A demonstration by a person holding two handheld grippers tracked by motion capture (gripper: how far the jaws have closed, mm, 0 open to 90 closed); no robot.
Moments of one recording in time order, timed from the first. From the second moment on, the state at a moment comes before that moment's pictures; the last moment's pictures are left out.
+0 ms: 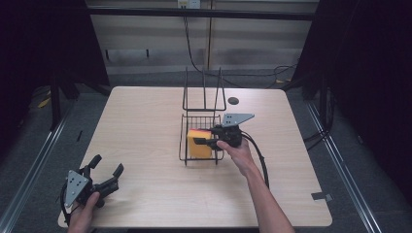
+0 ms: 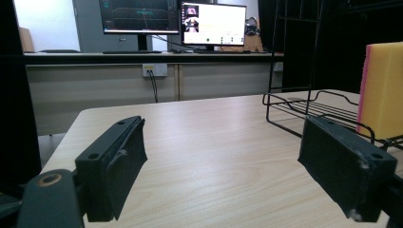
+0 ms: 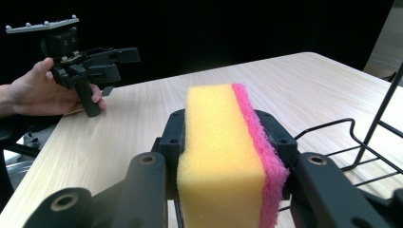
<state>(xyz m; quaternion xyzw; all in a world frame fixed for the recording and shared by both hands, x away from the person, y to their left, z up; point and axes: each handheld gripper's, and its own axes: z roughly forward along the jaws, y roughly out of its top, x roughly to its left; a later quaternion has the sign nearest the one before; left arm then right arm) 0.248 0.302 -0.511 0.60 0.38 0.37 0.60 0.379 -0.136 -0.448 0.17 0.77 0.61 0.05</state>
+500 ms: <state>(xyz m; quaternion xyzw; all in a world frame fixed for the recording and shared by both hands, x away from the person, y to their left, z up) 0.248 0.302 -0.511 0.60 0.38 0.37 0.60 0.376 -0.135 -0.447 0.18 0.78 0.60 0.03</state>
